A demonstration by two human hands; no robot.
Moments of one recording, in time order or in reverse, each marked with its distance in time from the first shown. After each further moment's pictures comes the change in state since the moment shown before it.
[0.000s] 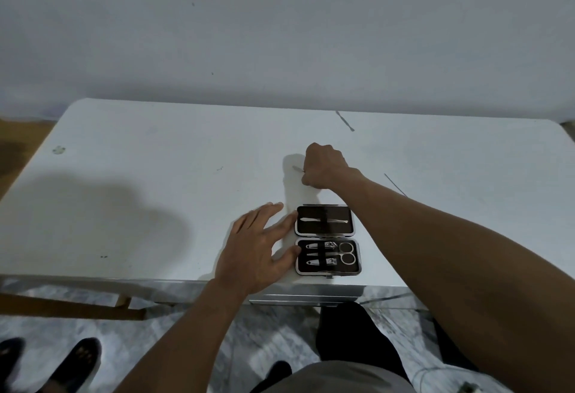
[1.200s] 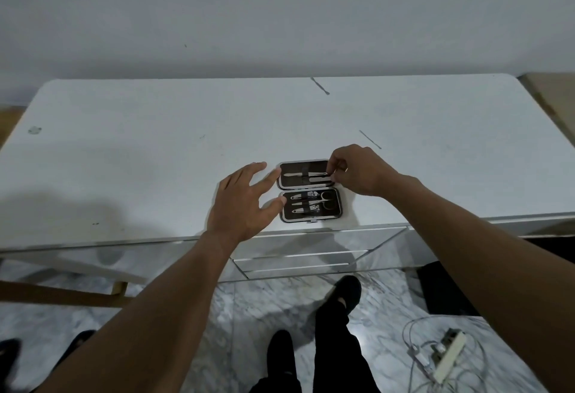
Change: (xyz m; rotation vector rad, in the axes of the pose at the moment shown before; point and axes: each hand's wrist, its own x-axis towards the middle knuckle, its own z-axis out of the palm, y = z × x) left_hand -0.001 -0.001 0.006 0.024 0.063 0.014; right_hand -0.118 0.083 0.009 0.199 0.027 -0.066
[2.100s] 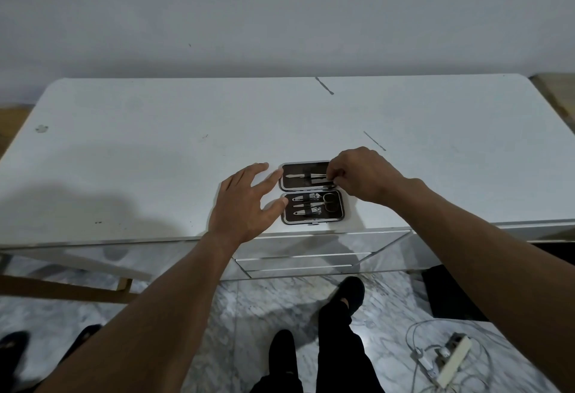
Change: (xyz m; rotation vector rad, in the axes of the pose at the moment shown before) left_hand 0.000 0.000 0.000 0.011 -0.009 -0.007; right_hand -0.003 -0.001 -0.002 -0.263 0.015 -0.167
